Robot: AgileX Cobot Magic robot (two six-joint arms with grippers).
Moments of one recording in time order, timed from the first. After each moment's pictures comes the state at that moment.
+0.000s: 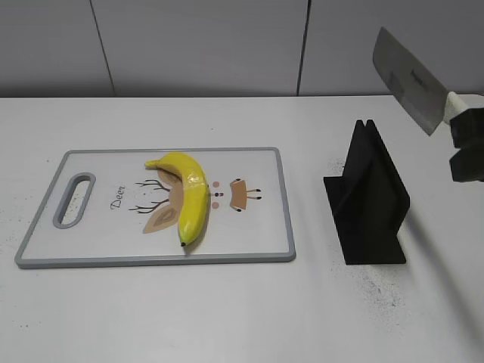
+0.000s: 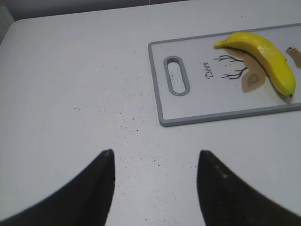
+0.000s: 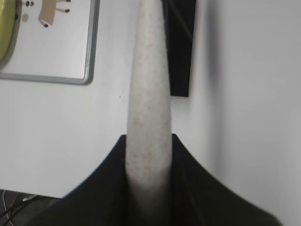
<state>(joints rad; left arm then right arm) -0.01 0.01 -0.48 -0.08 1.09 0.17 0.46 1.10 -0.91 0.01 0.90 0.41</state>
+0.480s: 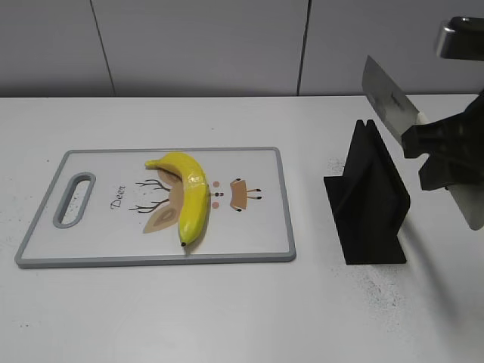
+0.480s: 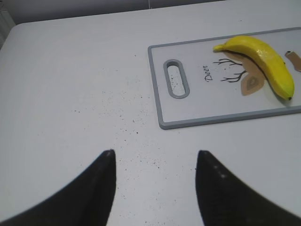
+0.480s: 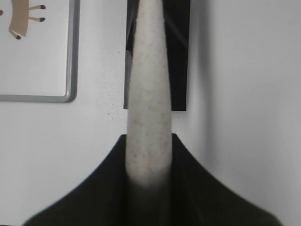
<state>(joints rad) -0.01 0.00 -0.48 -0.08 1.09 0.17 0.46 1.27 -0.91 -0.03 0.81 0.47</state>
